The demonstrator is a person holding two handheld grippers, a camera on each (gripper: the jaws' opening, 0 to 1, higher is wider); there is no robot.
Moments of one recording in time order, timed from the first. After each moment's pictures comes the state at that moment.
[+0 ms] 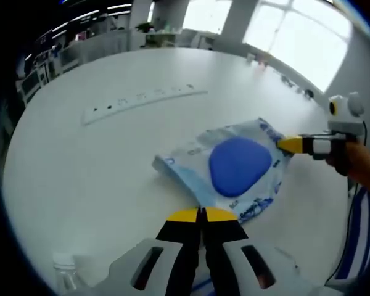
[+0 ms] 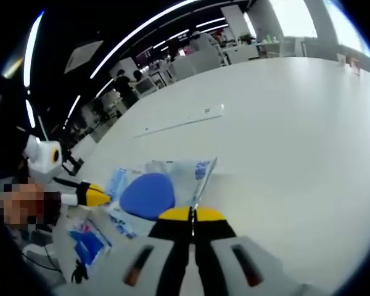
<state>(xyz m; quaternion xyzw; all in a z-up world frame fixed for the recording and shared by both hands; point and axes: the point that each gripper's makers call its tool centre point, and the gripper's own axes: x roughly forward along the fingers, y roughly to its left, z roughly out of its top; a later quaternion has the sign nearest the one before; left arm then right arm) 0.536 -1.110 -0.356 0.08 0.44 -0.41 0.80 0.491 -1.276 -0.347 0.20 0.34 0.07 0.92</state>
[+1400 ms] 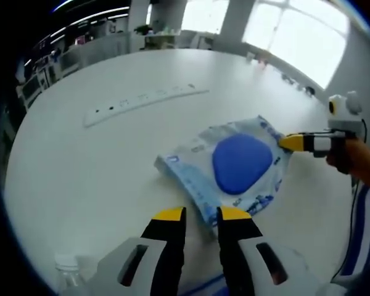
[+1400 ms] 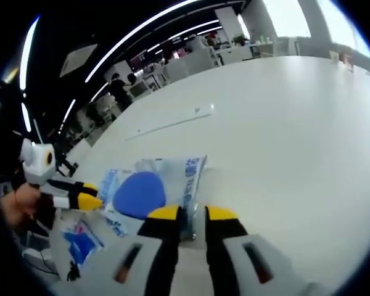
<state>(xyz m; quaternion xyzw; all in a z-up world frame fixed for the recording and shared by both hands) 0.537 -1.105 -0.359 0.09 0.43 -0.41 0.80 0.488 -1.287 -0.356 0.20 0.34 0.05 0.92</state>
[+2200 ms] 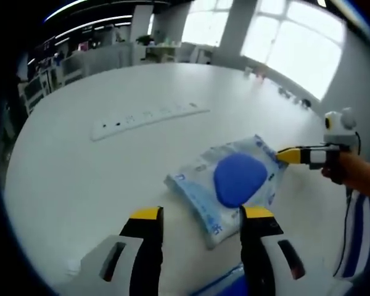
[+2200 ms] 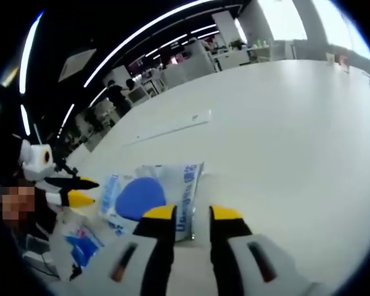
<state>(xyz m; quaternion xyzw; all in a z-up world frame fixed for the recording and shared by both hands) 0.550 -1.101 -0.329 0.06 0.39 -0.42 0.82 0.486 -1.292 -0.343 0.20 0.32 0.04 0.92</state>
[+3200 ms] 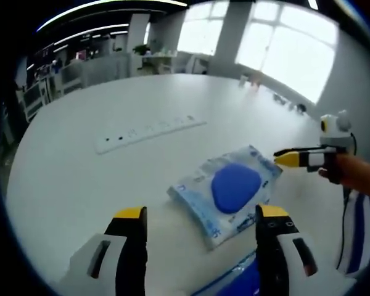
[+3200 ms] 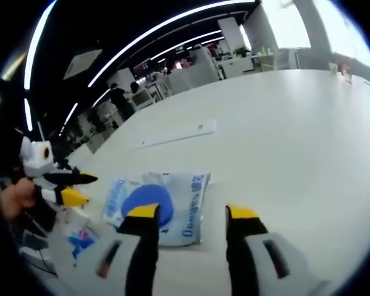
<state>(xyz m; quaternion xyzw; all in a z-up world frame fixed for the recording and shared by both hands) 0.551 -1.099 -0.309 0.06 0.37 -0.43 0.82 0.487 -1.290 -0.326 0.19 0.31 0.05 0.93</state>
